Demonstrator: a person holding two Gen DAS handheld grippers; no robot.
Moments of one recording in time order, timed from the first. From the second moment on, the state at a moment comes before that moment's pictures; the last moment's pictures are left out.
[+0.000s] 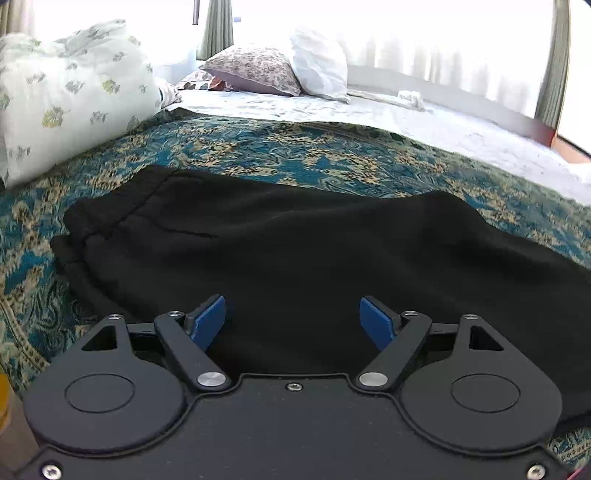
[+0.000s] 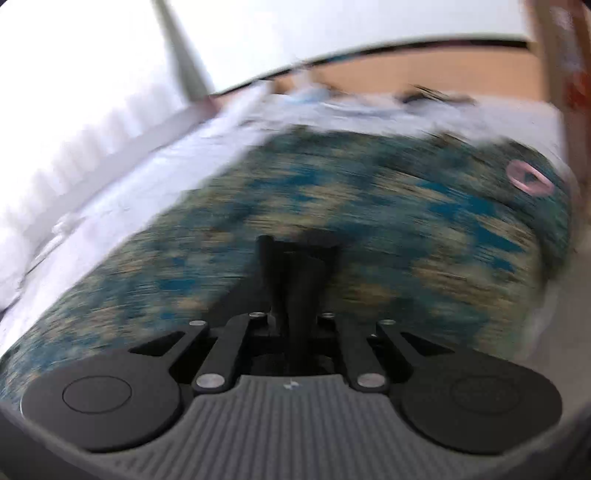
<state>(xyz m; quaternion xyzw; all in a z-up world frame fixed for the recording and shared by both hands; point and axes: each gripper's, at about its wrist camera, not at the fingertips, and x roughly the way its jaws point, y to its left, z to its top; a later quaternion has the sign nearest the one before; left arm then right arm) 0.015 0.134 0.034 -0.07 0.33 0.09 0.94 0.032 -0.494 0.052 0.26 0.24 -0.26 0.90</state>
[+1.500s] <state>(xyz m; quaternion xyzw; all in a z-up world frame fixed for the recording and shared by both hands) 0.003 0.100 0.045 -0.17 0.35 -0.05 0.92 -0.013 -0.130 0.010 -0.11 0.27 0.16 0.94</state>
